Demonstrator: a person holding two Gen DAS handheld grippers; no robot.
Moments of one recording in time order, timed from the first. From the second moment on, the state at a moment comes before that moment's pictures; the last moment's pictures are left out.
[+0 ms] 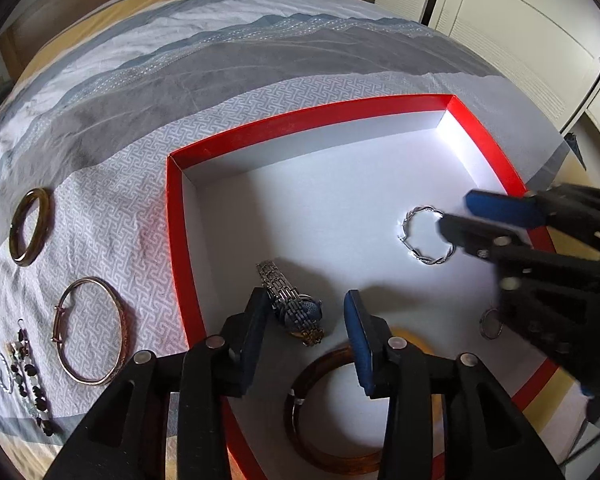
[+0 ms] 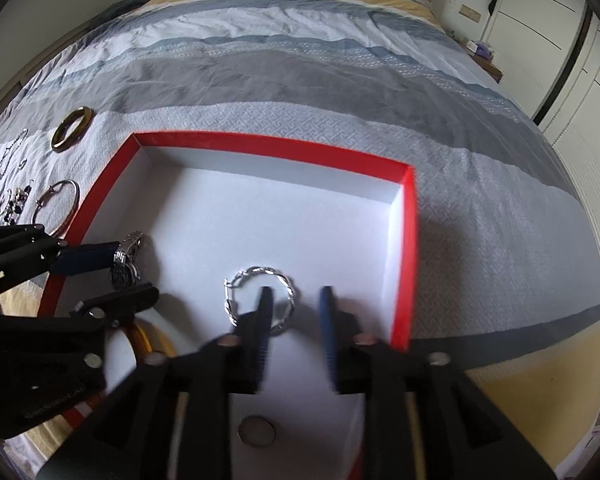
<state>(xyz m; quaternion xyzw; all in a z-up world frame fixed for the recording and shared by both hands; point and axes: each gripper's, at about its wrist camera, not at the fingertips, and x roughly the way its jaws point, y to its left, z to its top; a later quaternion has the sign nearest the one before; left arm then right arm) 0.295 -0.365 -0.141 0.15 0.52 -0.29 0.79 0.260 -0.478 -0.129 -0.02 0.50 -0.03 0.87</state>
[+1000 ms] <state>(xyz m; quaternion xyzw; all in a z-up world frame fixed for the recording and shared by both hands) 0.200 -0.120 0.017 0.06 0.39 -0.23 0.89 0.129 -0.377 0.006 0.07 0.40 -0.04 0.91</state>
